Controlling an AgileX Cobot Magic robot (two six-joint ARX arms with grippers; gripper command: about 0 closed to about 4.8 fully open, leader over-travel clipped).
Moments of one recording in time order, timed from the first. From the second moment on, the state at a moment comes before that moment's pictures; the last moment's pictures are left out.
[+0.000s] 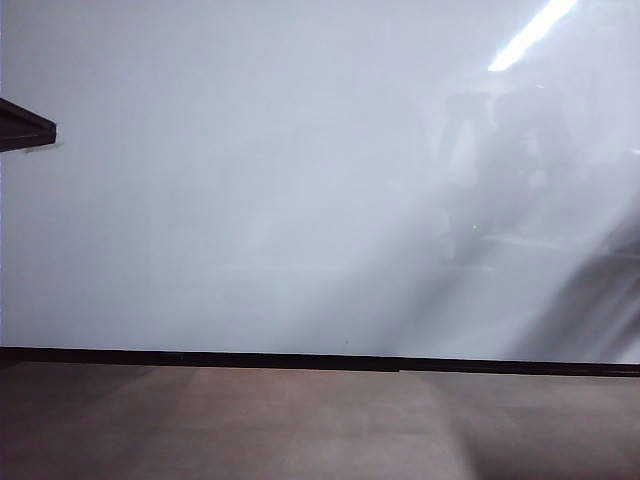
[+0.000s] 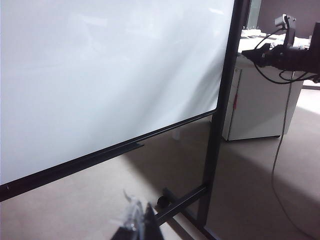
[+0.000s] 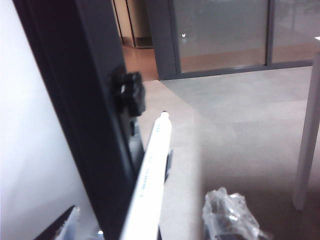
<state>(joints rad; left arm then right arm) -0.72 0.00 0.01 0.00 0.00 0.03 -0.48 2.03 0.83 1.25 -0.56 0.16</state>
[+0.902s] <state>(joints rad) -0.72 0.00 0.01 0.00 0.00 0.03 -0.45 2.07 0.88 1.22 -0.54 0.15</state>
